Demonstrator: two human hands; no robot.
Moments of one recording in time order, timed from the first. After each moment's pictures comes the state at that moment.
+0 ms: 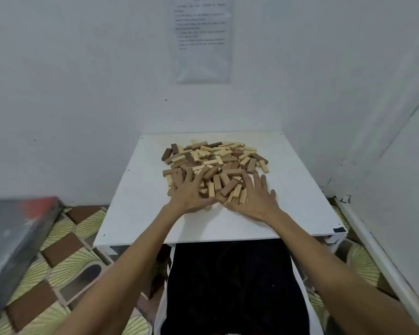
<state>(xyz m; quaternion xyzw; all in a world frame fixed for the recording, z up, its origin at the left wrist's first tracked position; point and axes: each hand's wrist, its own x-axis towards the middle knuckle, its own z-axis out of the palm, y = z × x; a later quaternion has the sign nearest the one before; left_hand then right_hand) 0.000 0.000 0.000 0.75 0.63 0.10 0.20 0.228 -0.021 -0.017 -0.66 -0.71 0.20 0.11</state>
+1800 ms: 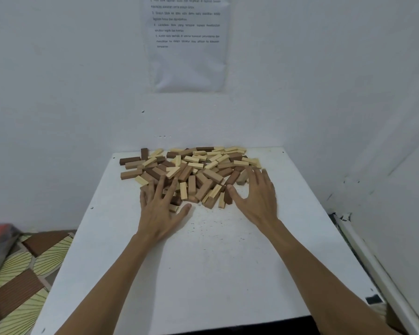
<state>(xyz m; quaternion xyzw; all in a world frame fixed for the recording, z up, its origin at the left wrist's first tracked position) -0.047 0.135 -0.070 0.75 0.62 0.23 0.05 0.241 0.142 -0.047 -0.69 -0.66 0.02 0.30</state>
